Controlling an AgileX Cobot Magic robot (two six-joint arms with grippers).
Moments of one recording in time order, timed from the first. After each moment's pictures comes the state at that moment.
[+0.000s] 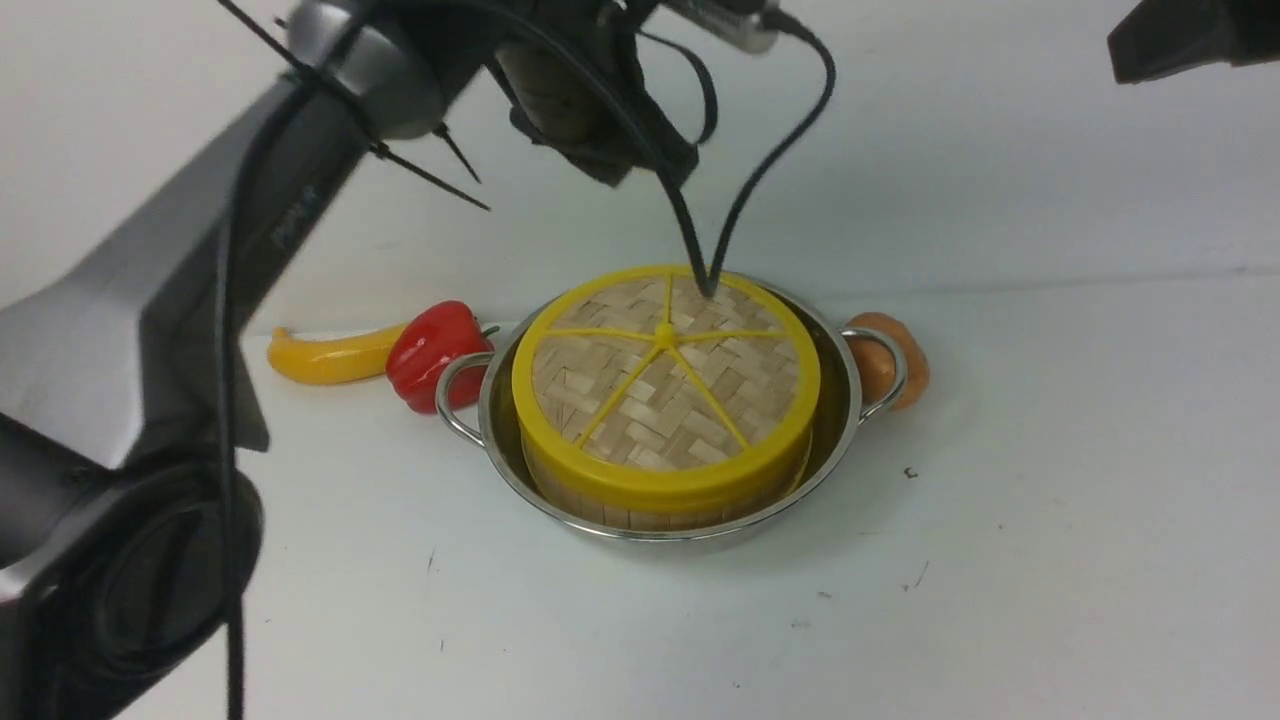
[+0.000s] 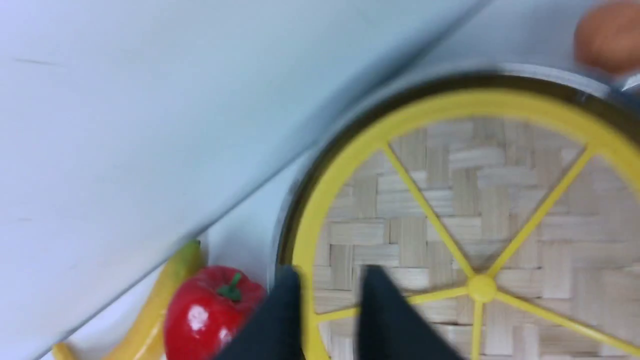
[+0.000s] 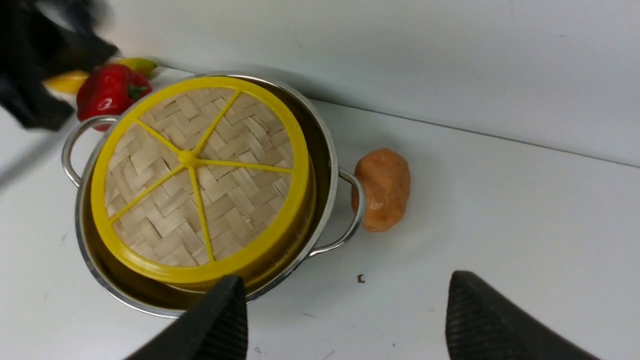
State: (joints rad) right arm 0.18 1.42 -1.68 0.22 1.24 -0.12; left arm -0.45 2.17 -2.41 0.16 1.23 0.16
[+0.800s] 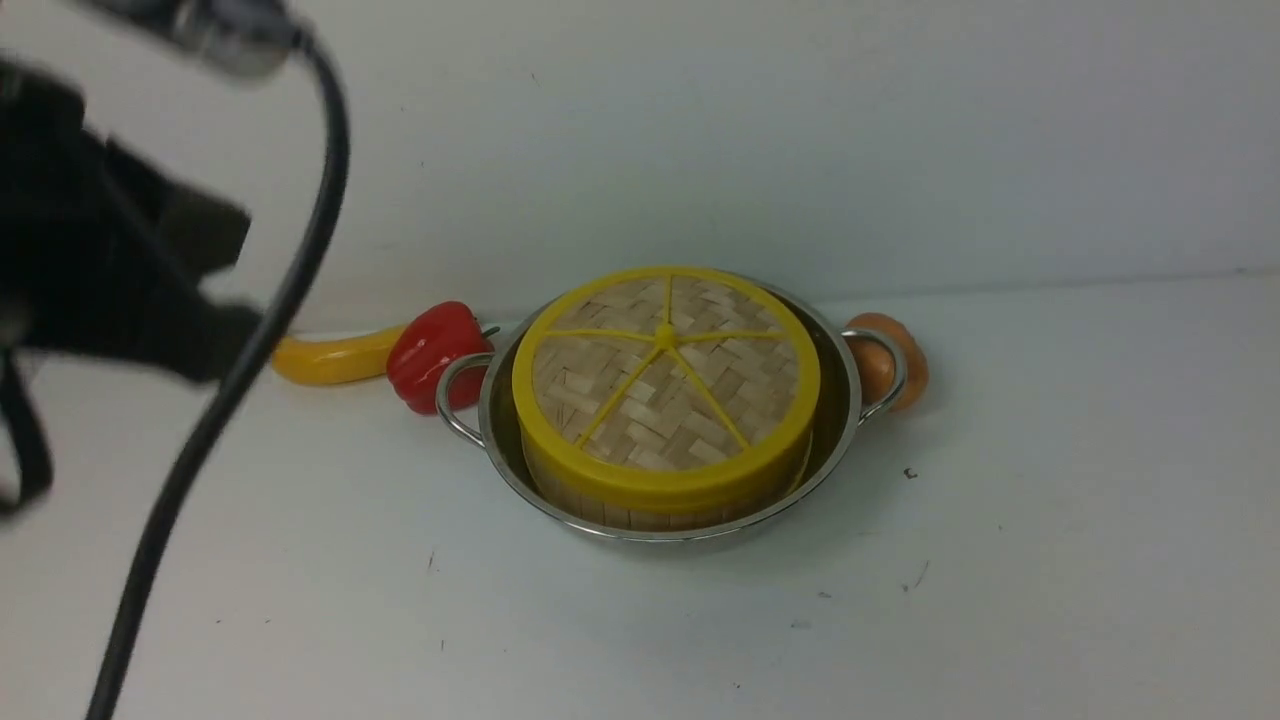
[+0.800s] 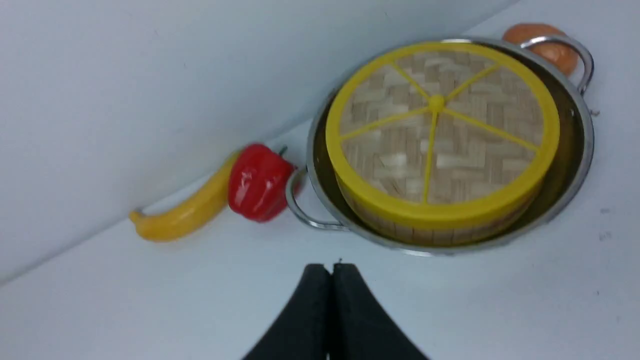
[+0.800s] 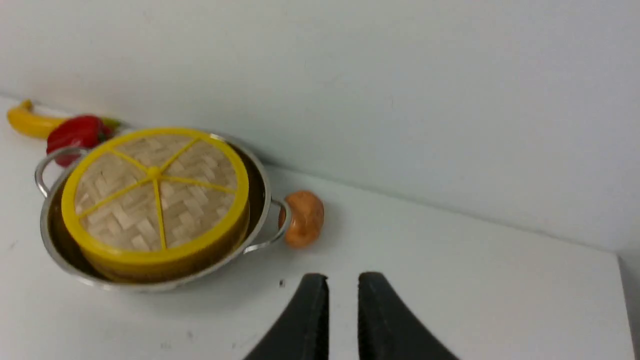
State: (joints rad) right arm 0.18 0.83 -1.35 0.07 1.22 -0.14; left arm -0.38 0.93 -1.08 0.11 0.81 0.11
